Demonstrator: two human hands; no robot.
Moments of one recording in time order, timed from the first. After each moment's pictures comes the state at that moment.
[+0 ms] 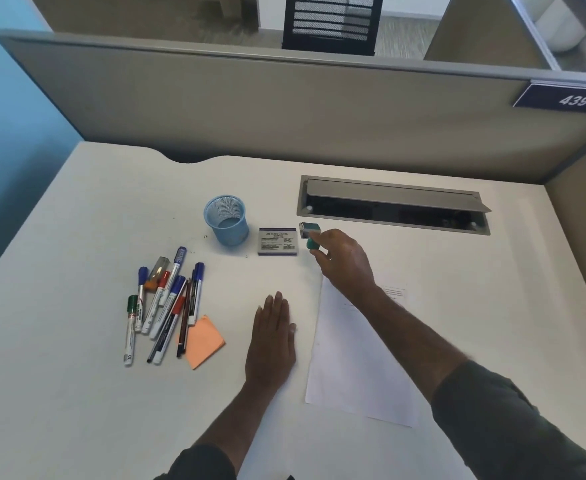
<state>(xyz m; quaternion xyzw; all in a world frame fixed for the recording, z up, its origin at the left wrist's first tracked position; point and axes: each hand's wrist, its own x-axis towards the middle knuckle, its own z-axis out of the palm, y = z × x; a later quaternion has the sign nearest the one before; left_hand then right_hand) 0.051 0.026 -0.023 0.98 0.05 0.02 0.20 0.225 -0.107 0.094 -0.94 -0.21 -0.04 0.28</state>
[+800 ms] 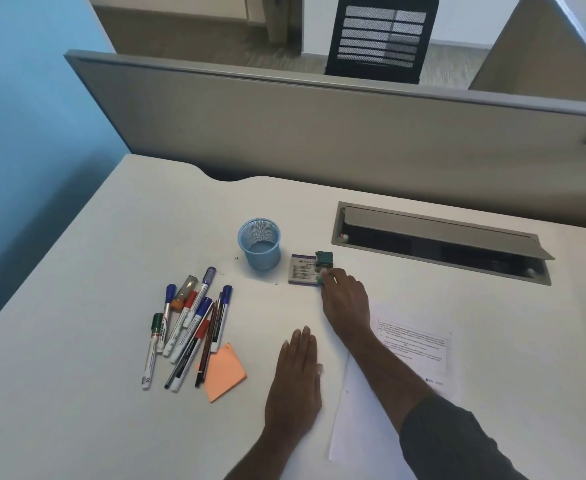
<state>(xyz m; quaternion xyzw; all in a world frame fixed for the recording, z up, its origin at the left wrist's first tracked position) 0.049 0.023 -0.026 0.98 0.05 0.05 0.21 0.237 -0.051 0.005 -0.94 -0.26 -0.16 0.15</state>
